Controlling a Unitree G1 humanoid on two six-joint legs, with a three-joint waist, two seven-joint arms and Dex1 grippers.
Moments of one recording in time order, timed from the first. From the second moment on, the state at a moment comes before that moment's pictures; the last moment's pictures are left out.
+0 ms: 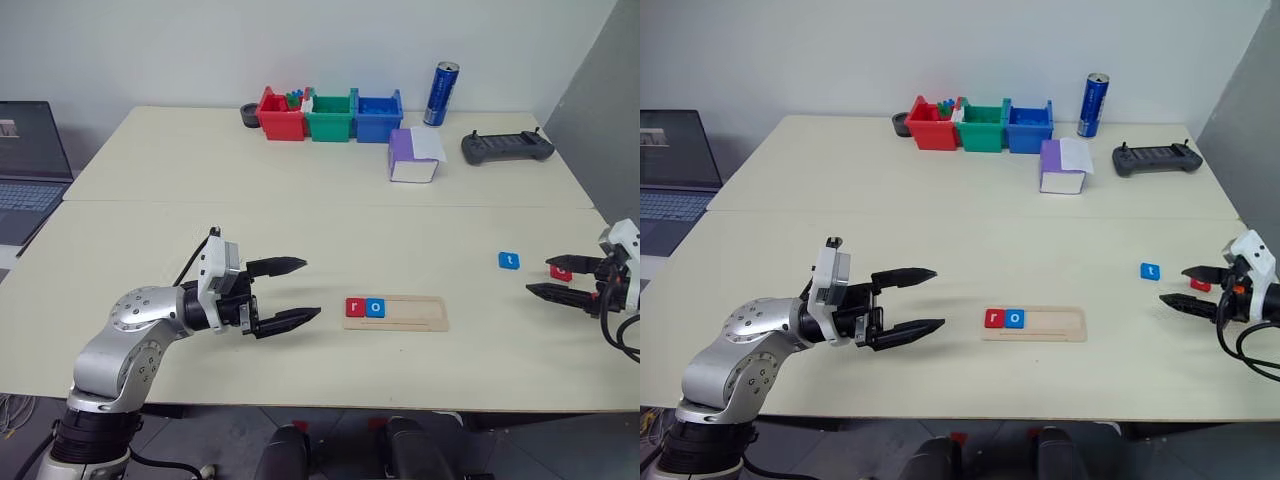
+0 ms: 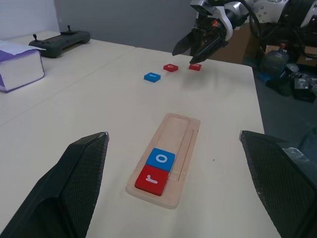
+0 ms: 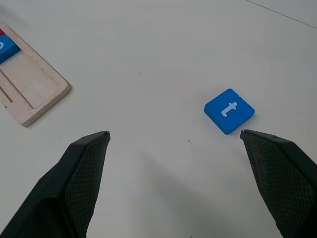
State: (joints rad) left arm -0.18 0.66 0.09 -0.31 -0.63 0.41 -1.12; right arm -0.29 -1.05 -0.22 0.37 0.40 0.40 1.24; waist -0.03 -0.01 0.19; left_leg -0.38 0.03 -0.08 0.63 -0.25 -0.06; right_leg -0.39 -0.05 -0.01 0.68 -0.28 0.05
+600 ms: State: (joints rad) left arm -0.16 0.68 0.08 -0.33 -0.66 0.44 -1.11; right arm -0.46 -0.97 -0.23 0.55 0.28 0.38 0.92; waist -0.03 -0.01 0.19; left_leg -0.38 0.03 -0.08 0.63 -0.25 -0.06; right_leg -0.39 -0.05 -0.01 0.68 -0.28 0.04
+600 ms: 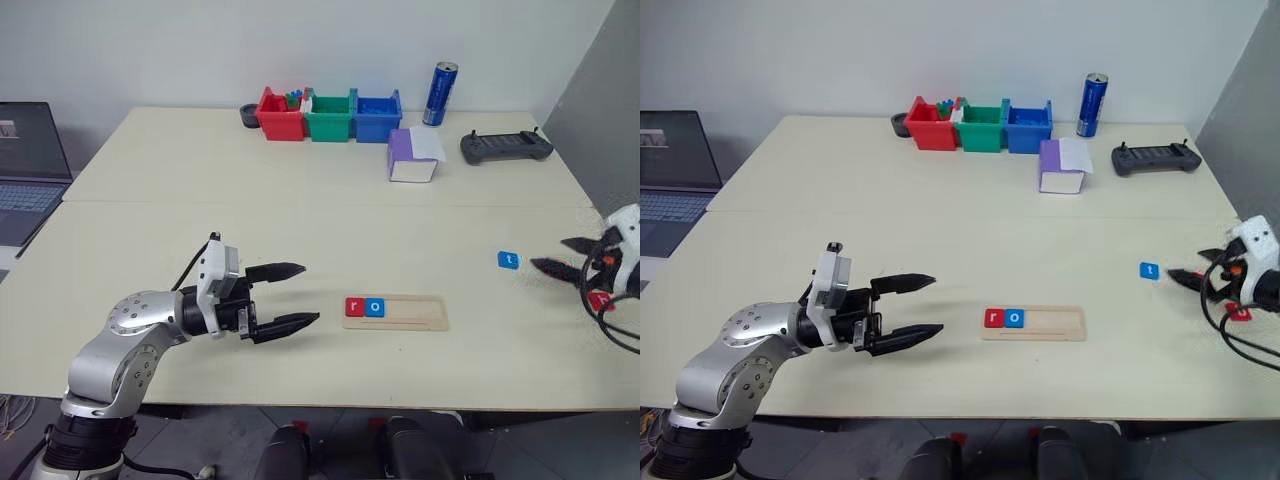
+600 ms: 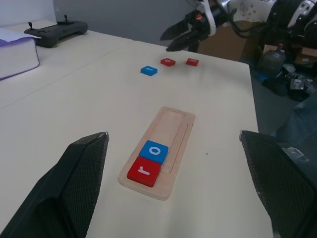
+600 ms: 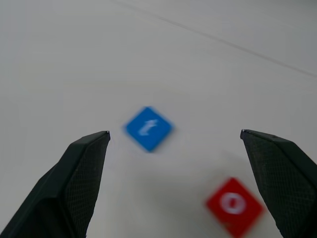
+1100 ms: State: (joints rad) left arm -0.12 0.69 0.10 -0.35 -0.67 0.45 -1.10; right arm -0.01 -0.97 -0.54 0.35 0.34 0.54 0.82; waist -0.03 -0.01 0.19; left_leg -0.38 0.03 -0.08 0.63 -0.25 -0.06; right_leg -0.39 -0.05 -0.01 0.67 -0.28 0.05
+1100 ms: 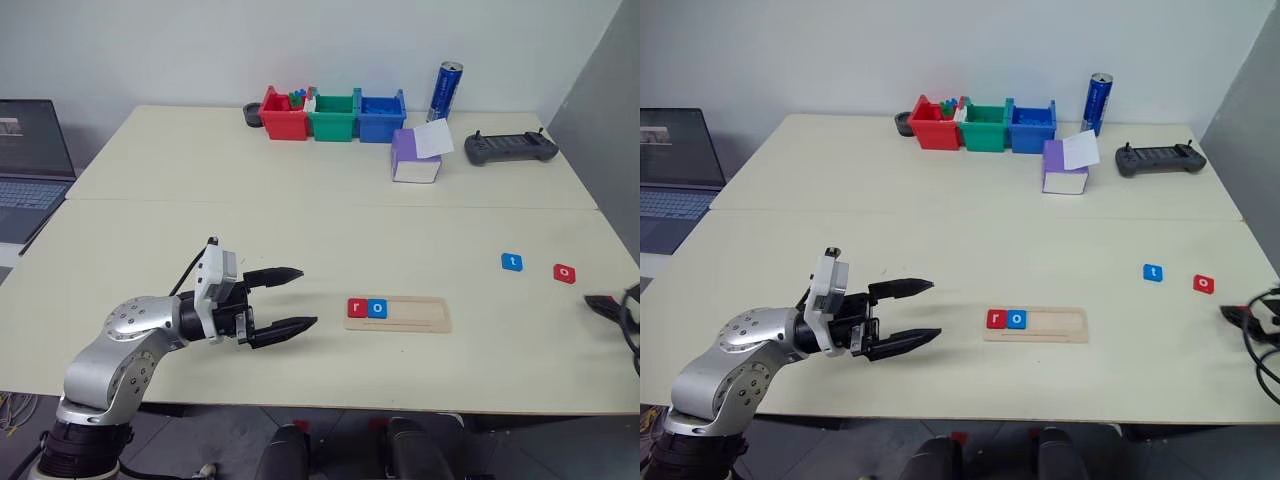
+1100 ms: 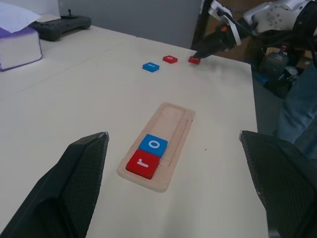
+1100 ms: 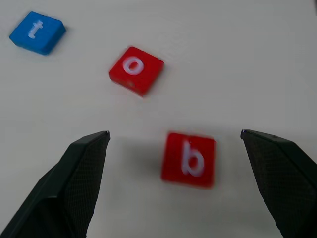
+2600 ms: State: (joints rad) left arm -0.16 0.68 0.08 -0.32 -0.66 0.45 -1.08; right arm -0.12 -0.59 -0.36 -0.08 0.36 0.76 0.42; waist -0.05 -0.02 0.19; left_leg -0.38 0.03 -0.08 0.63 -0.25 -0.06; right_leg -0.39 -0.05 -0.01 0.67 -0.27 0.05
